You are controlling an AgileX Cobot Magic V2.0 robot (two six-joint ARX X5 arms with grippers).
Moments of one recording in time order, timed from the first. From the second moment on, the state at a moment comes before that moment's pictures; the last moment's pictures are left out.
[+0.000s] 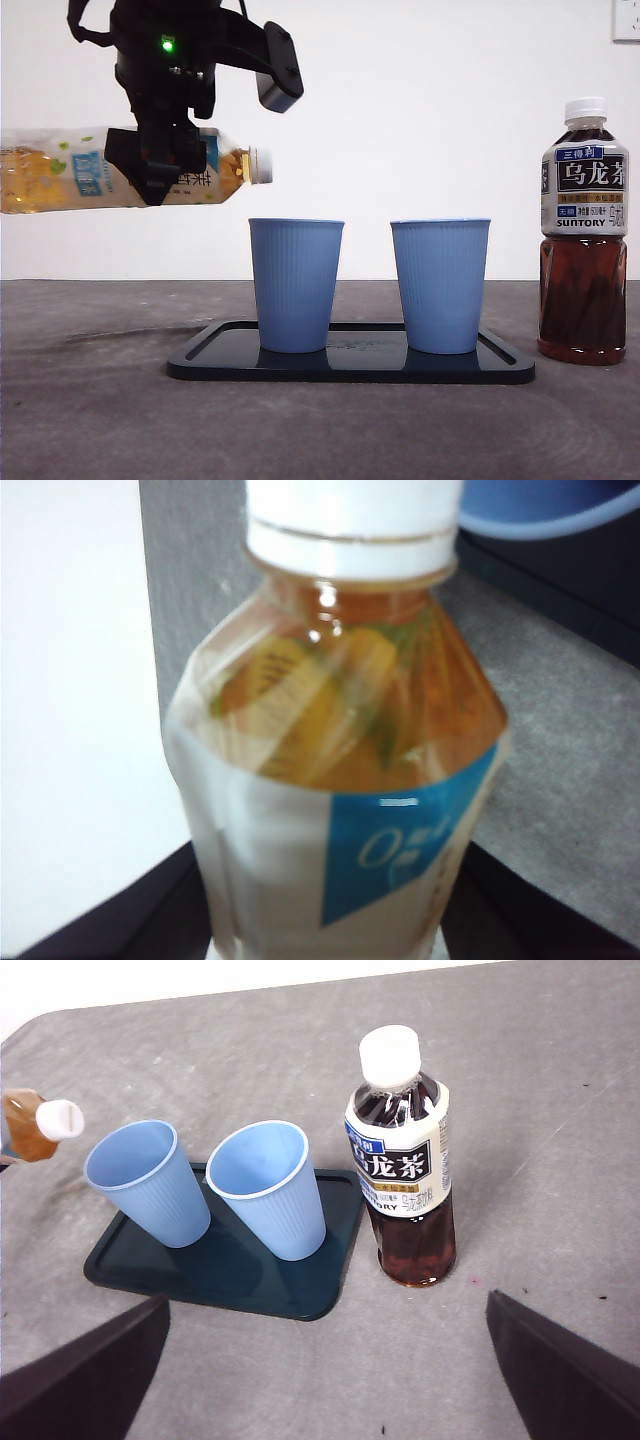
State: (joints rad) left arm -0.84 1.61 1.25 -0.77 -0.90 0.60; right arm 0.24 0.33 0.76 -0.86 -0.14 0.24
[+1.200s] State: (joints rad) left arm -0.87 1.59 1.25 -0.75 -0.92 0.40; right arm 0.24 0.33 0.76 -0.86 -0.16 0.25
